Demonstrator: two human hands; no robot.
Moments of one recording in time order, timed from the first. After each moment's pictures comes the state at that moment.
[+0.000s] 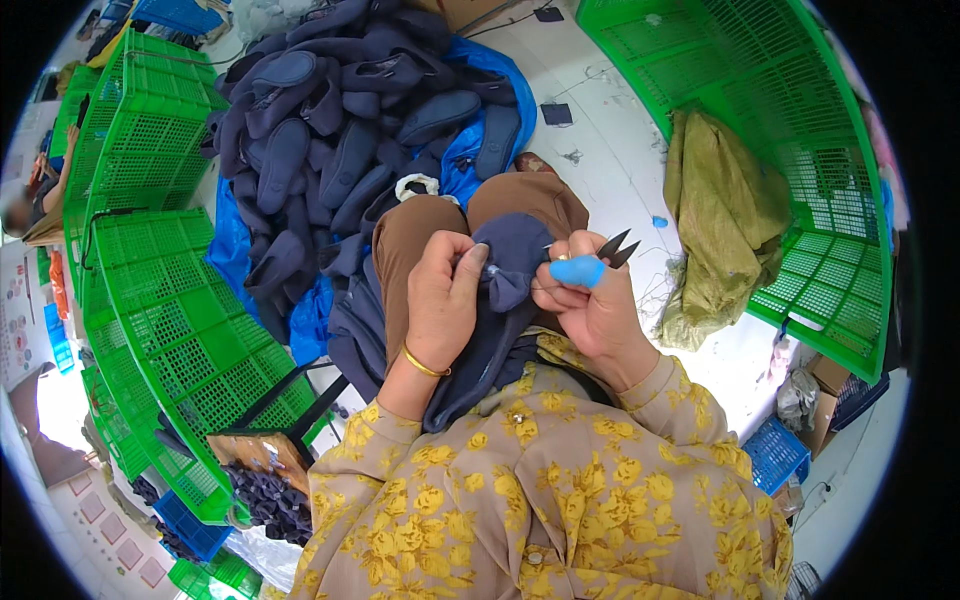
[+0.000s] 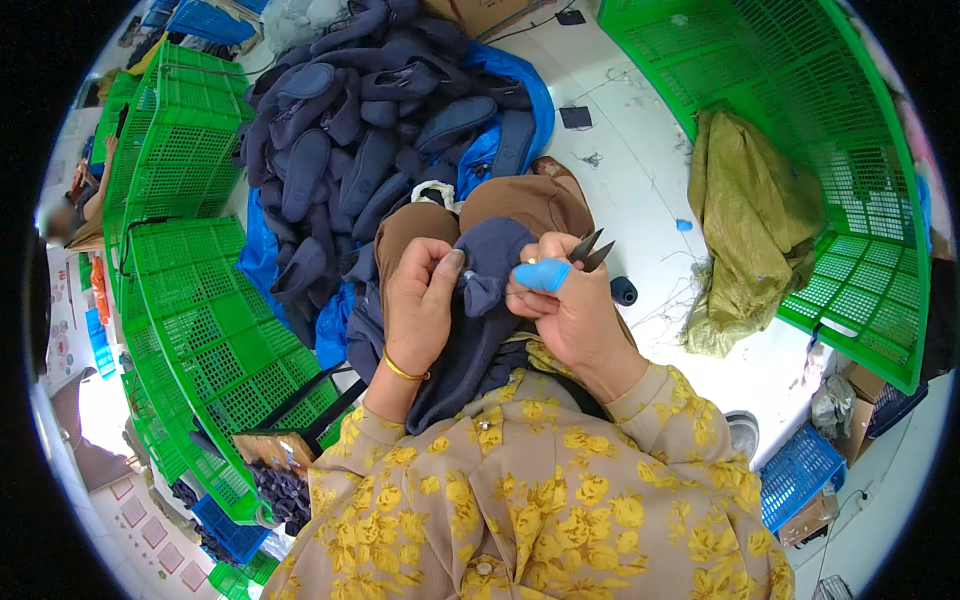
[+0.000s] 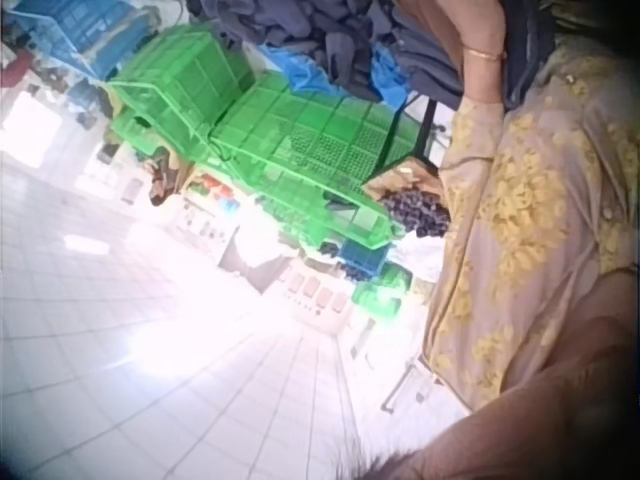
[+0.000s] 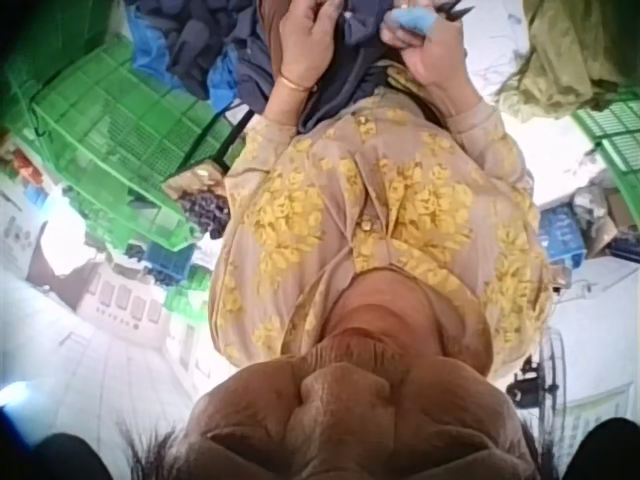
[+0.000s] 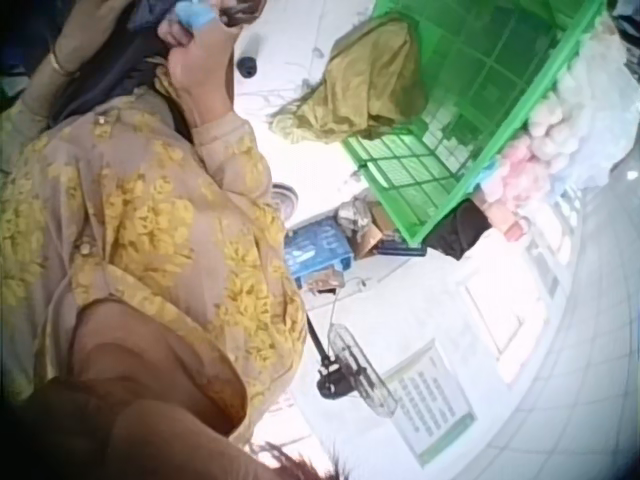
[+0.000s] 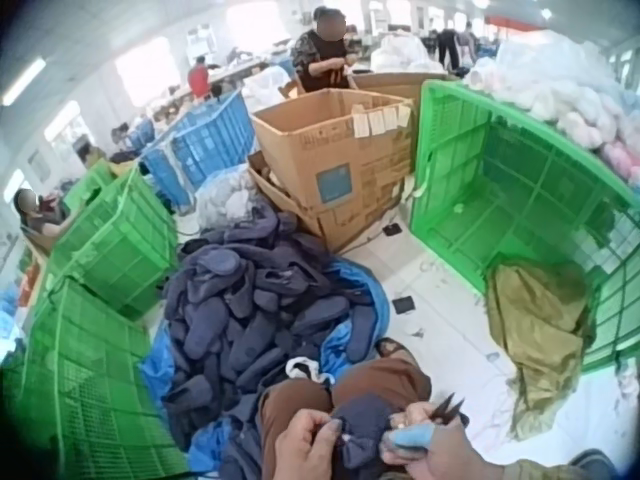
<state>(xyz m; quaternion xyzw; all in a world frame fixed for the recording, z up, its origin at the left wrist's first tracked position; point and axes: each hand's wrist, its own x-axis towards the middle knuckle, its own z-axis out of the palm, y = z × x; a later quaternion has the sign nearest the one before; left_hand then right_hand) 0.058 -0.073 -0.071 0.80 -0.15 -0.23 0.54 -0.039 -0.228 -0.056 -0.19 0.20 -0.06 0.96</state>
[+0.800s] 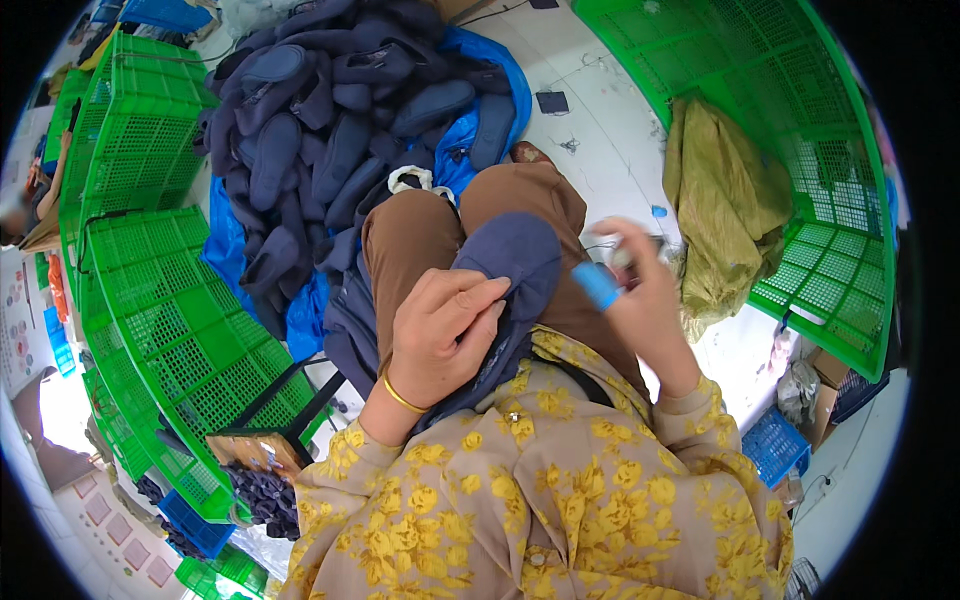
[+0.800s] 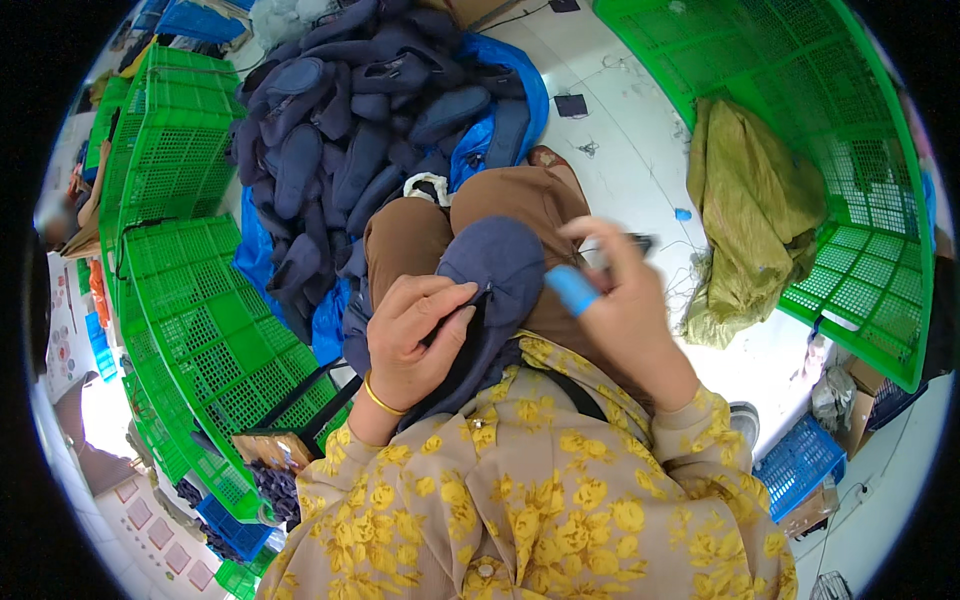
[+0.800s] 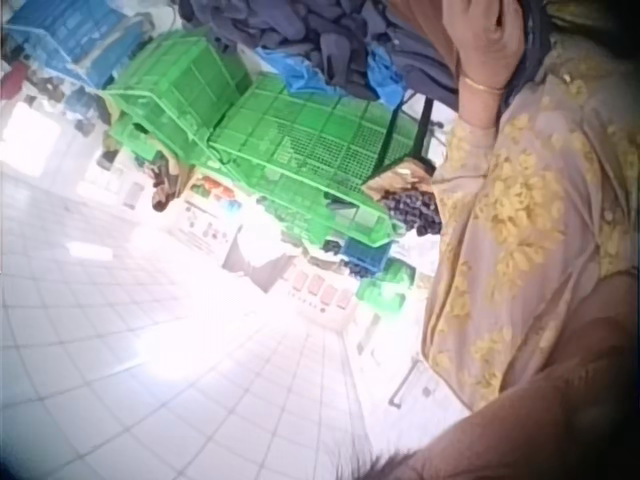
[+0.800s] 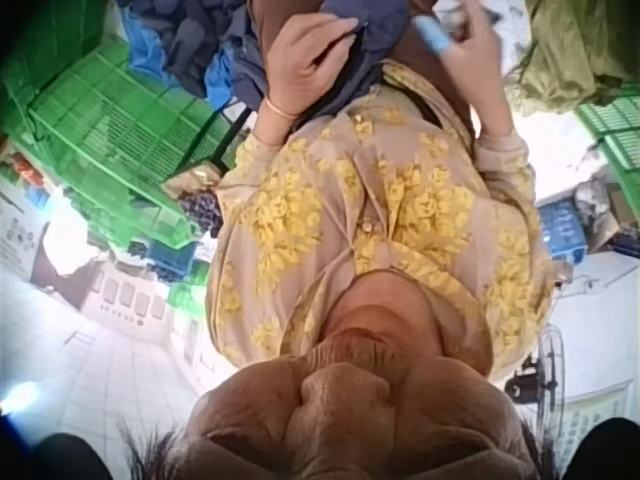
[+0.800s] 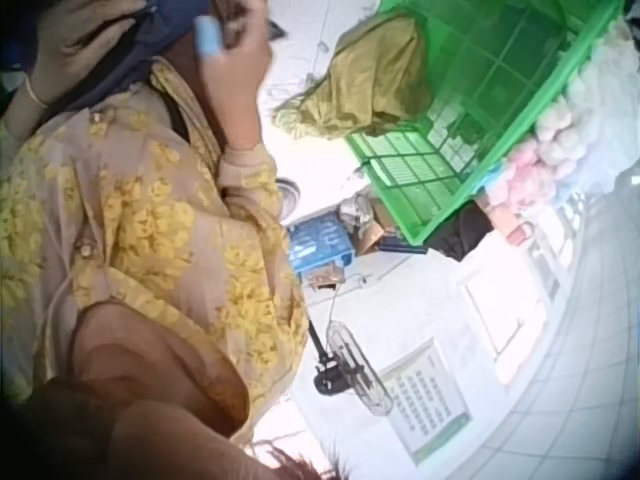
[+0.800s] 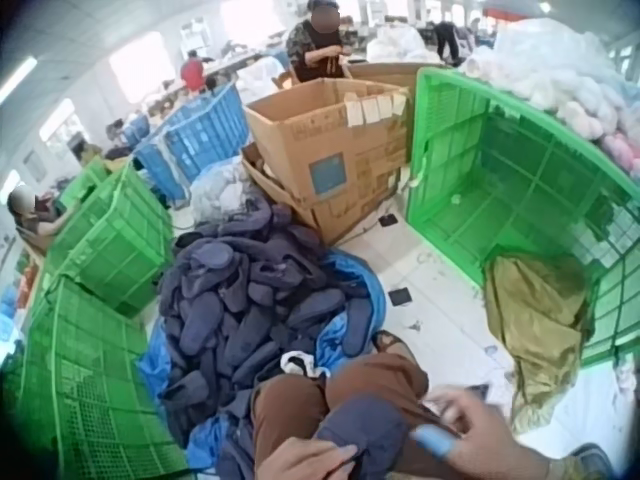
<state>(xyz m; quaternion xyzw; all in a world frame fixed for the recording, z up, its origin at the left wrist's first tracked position) 0.049 -0.059 -0.041 0.77 -0.44 -0.07 0.47 -0.073 -0.261 -0.030 -0.80 0.33 0.01 0.50</state>
